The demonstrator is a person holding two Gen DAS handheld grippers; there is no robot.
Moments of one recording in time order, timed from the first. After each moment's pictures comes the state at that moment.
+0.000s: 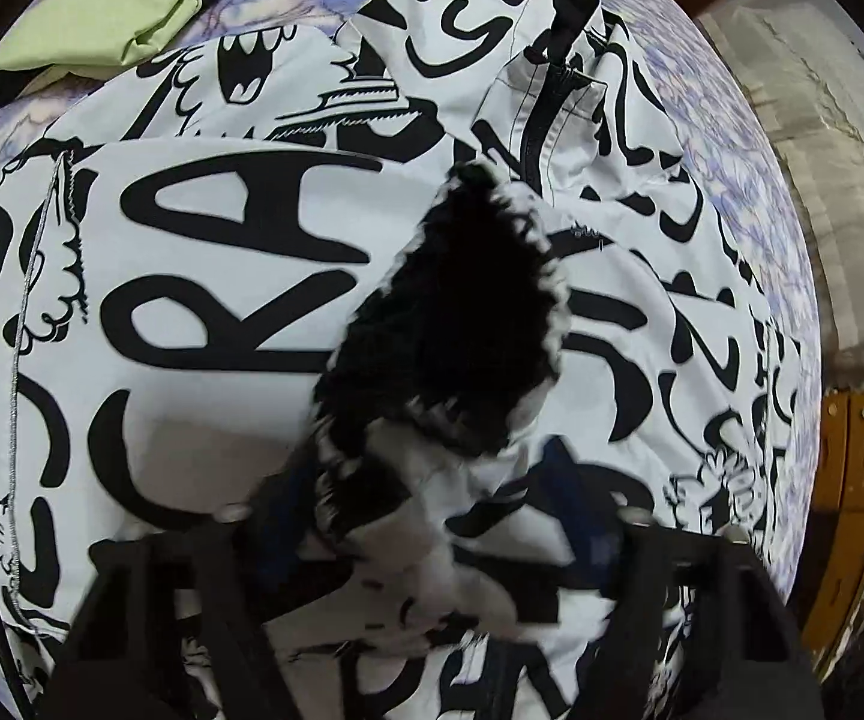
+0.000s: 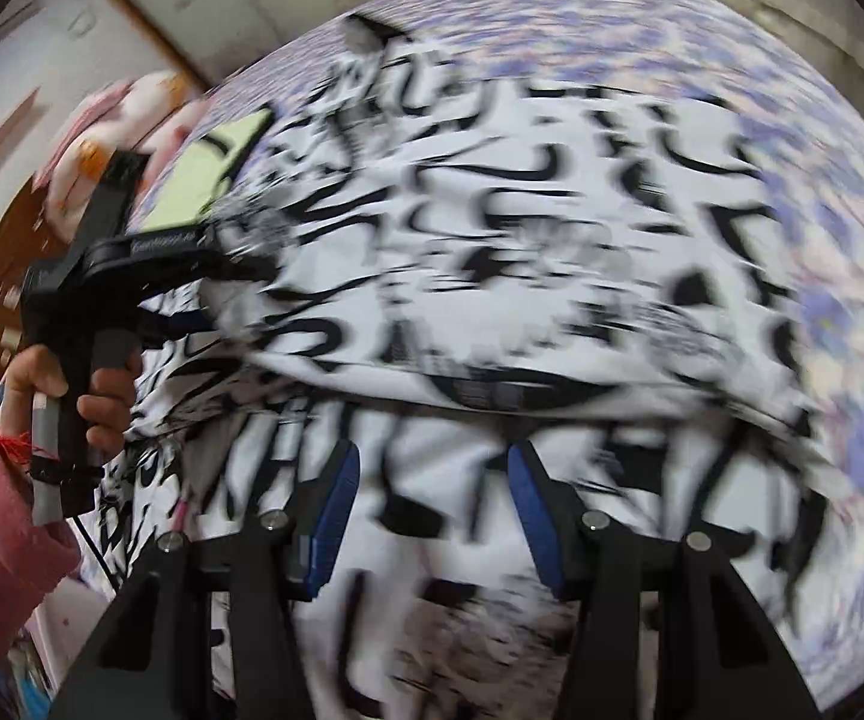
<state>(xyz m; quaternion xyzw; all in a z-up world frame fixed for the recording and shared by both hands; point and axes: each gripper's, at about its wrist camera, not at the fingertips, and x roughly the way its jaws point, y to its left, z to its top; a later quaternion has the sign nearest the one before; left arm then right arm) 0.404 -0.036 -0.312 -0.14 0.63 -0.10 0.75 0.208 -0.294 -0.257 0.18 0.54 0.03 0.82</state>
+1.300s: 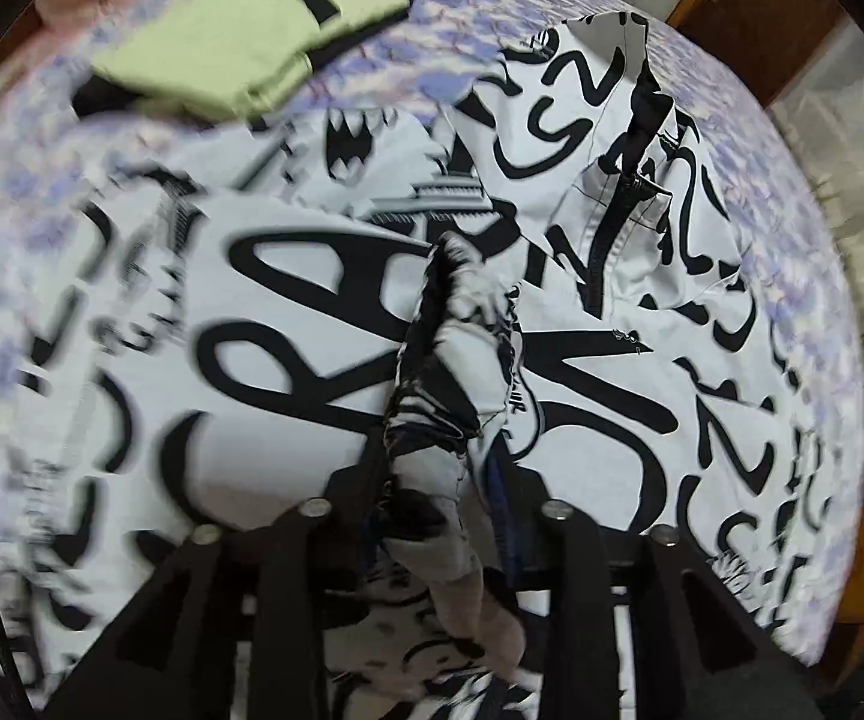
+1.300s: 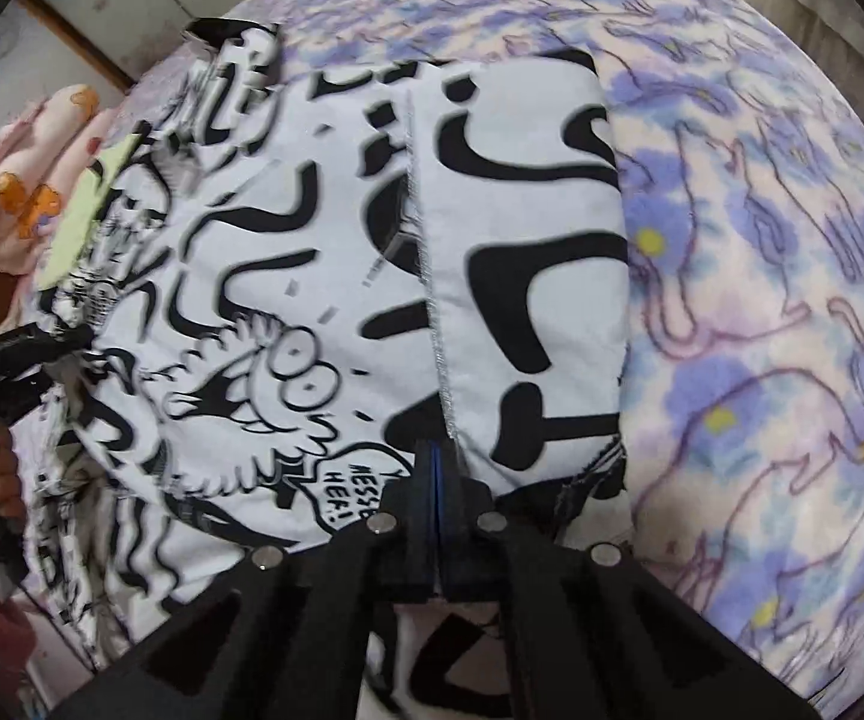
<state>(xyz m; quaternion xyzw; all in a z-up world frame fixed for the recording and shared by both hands) 0.398 -0.029 -0.282 -0.12 0.57 0.03 0.81 0.279 -0.382 -0.291 0.16 0.58 0.03 0.80</state>
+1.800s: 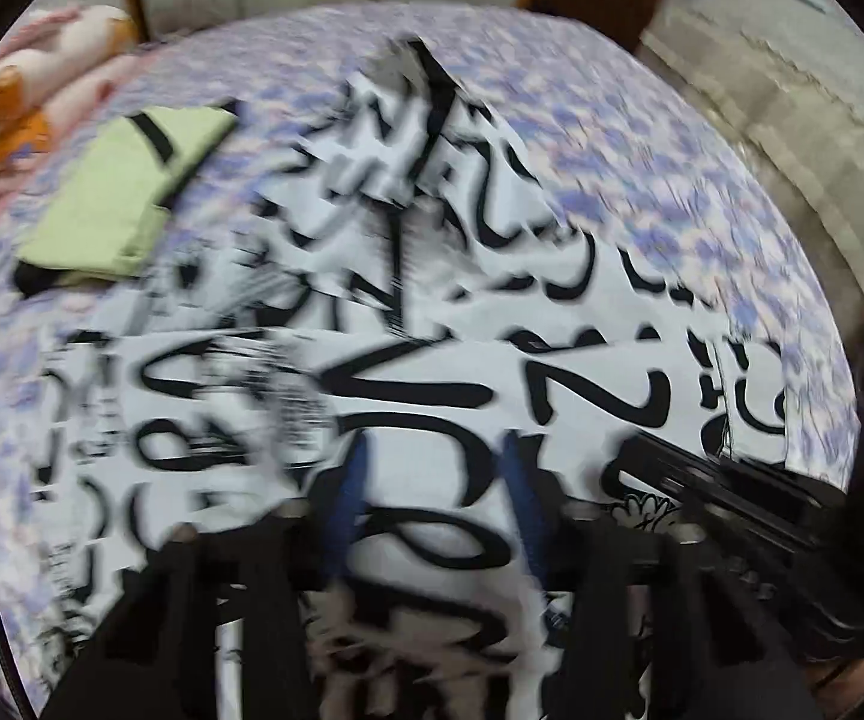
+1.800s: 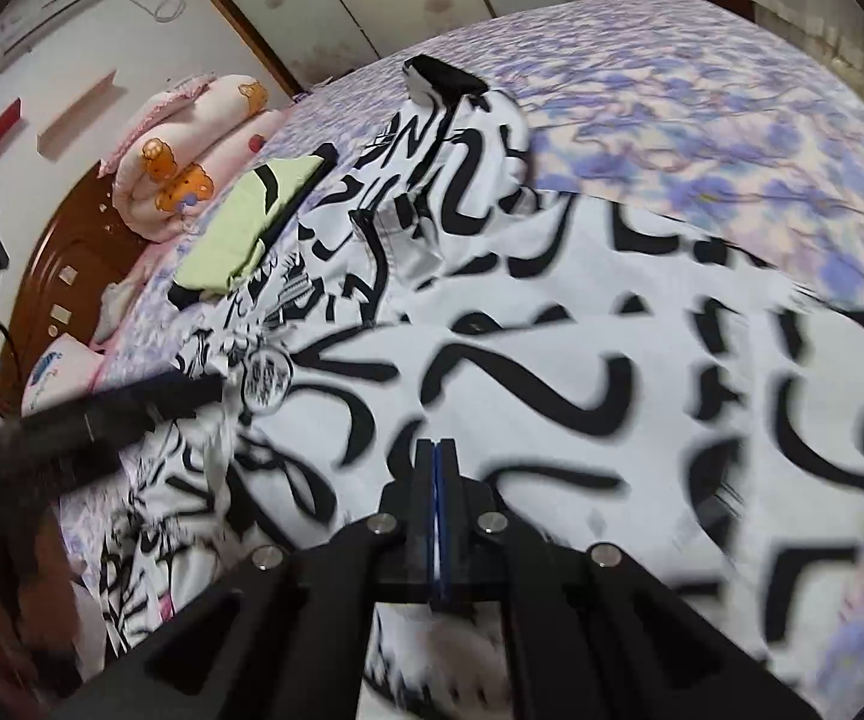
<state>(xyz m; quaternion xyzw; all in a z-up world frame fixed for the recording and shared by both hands) 0.388 -0.130 -0.244 -0.01 0.53 -0.08 0.84 0.374 -0.293 -0.277 0.16 0.50 0.18 0.83</state>
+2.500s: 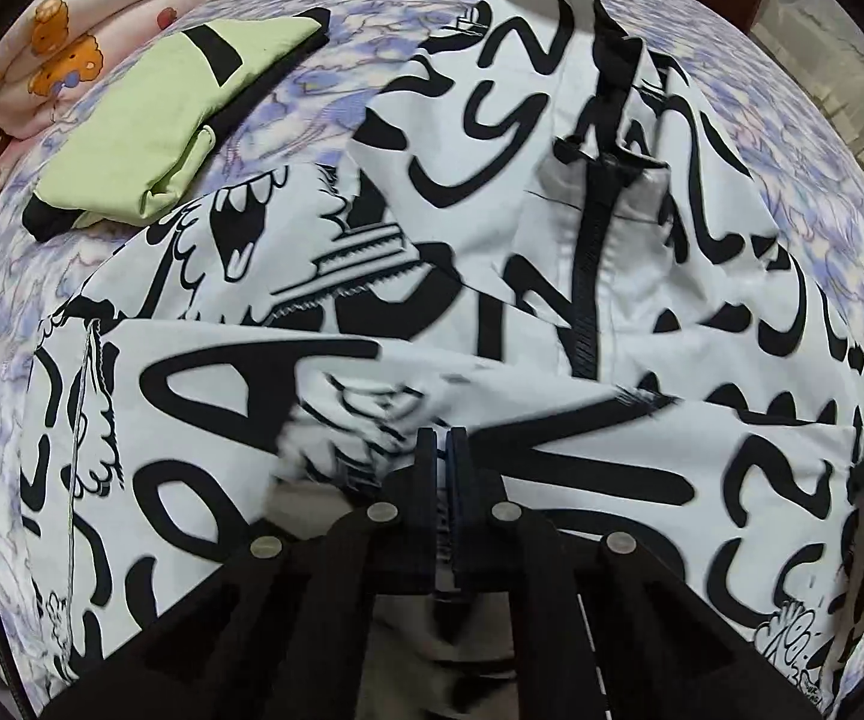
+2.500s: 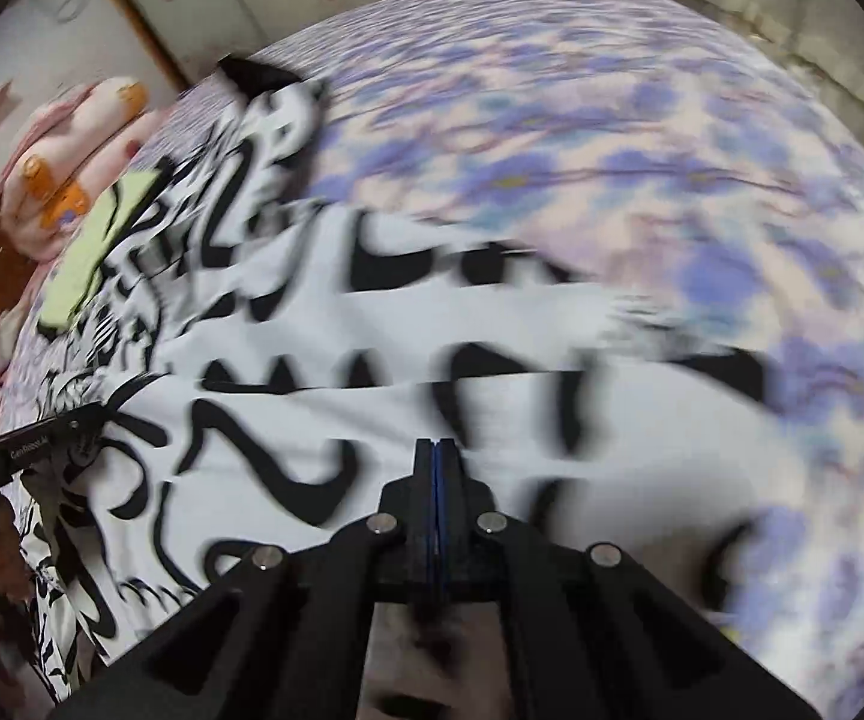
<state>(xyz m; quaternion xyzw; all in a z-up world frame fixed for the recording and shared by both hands) 0.463 -0.073 -0.311 -0.03 0.57 0.02 0.82 0.402 -0.402 -0.305 0.13 0.53 0.04 0.84</state>
